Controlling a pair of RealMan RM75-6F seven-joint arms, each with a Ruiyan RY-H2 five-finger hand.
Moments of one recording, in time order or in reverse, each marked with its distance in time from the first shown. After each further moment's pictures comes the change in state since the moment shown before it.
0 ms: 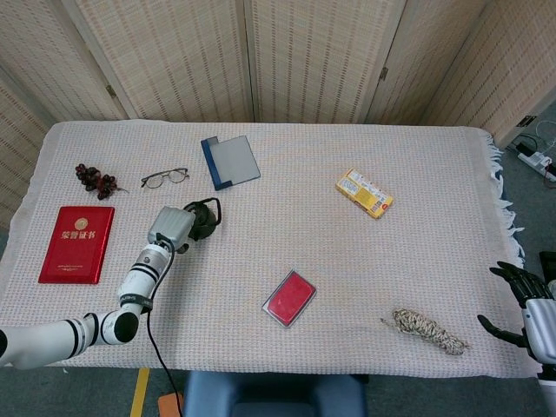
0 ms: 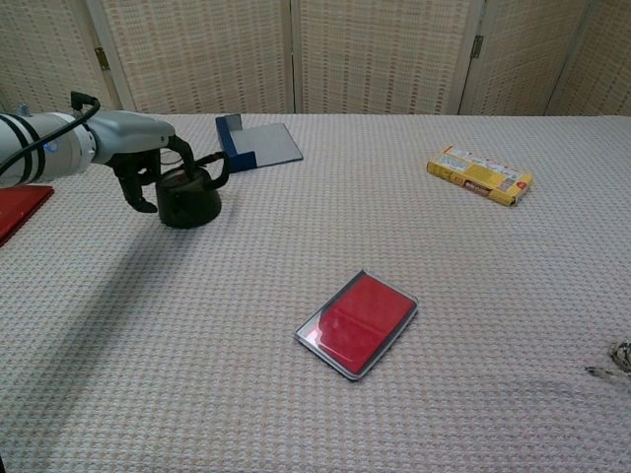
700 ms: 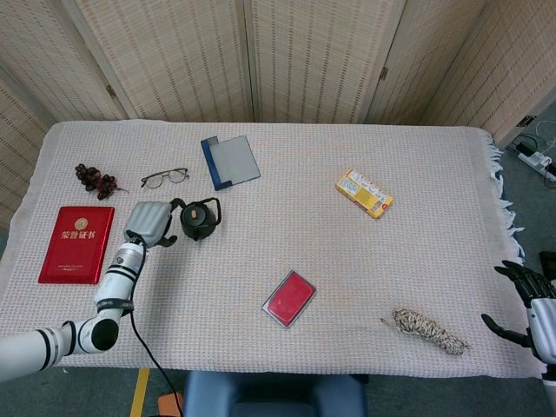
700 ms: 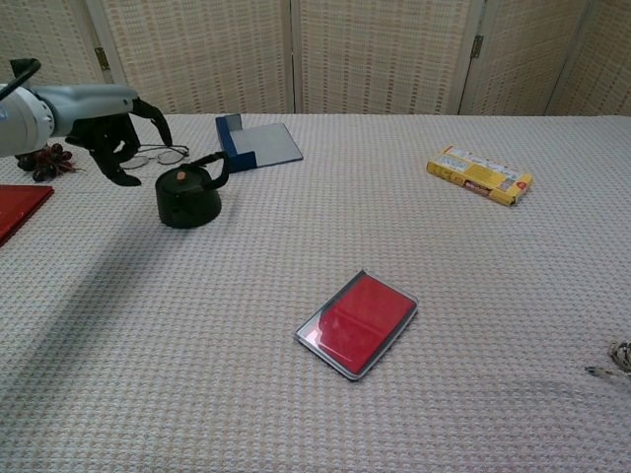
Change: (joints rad) left arm 0.118 0.120 -0.063 -0.126 0.072 0.108 -0.191; right arm -0.003 0.022 0.005 -0.017 0.007 0.002 -0.009
